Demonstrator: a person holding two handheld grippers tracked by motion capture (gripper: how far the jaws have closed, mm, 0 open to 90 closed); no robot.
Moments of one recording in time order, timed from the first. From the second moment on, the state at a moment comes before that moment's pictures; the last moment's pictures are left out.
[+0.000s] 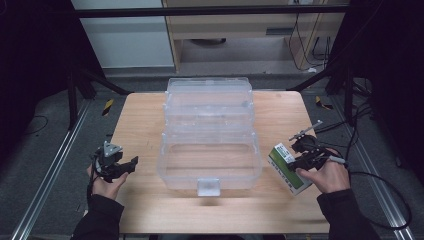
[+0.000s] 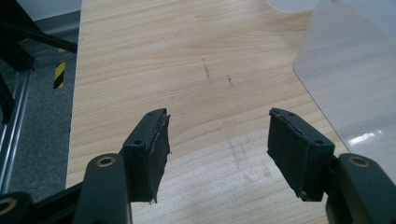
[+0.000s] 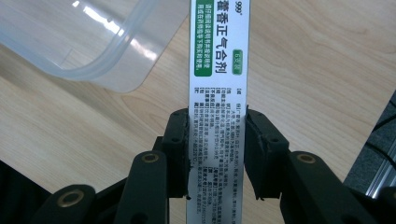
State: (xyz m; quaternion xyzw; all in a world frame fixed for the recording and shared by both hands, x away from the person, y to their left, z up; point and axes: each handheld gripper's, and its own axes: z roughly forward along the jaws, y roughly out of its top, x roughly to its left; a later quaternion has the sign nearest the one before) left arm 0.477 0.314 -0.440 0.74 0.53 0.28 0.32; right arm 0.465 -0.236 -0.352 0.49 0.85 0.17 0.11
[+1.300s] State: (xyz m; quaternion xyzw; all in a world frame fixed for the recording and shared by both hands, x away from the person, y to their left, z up) left arm 0.476 0.316 -0.442 0.74 0.53 0.27 0.32; right arm 0.459 -0.226 -0.278 0.43 0.84 0.28 0.18
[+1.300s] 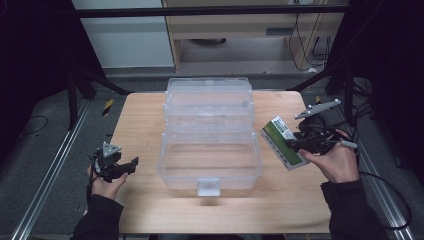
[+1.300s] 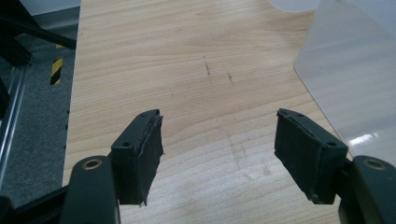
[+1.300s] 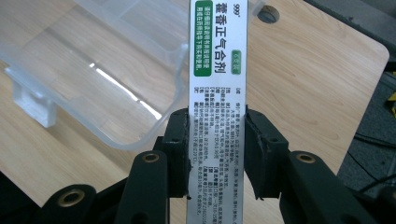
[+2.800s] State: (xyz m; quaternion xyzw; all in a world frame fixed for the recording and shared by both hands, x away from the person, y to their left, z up) left arm 0.477 0.315 -0.444 0.74 0.53 0.27 0.32; right arm 0.484 -0.149 -0.268 0.28 0.90 0.31 0.12
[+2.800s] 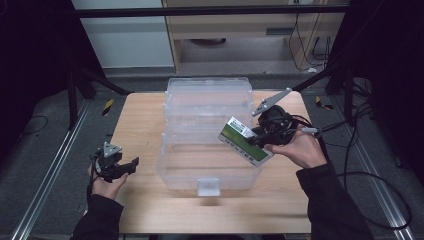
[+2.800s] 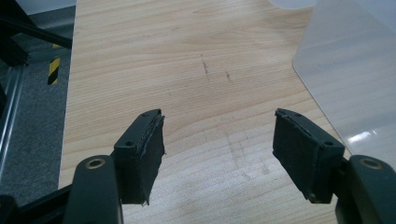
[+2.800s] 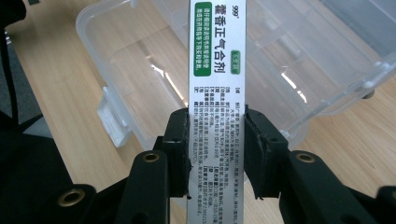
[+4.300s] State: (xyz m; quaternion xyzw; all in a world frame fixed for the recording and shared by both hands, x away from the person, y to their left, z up) left arm 0.478 0.317 -0.446 0.74 0.53 0.27 0.32; right arm 0.515 -0.115 -0.313 0.14 0.96 0.21 0.06
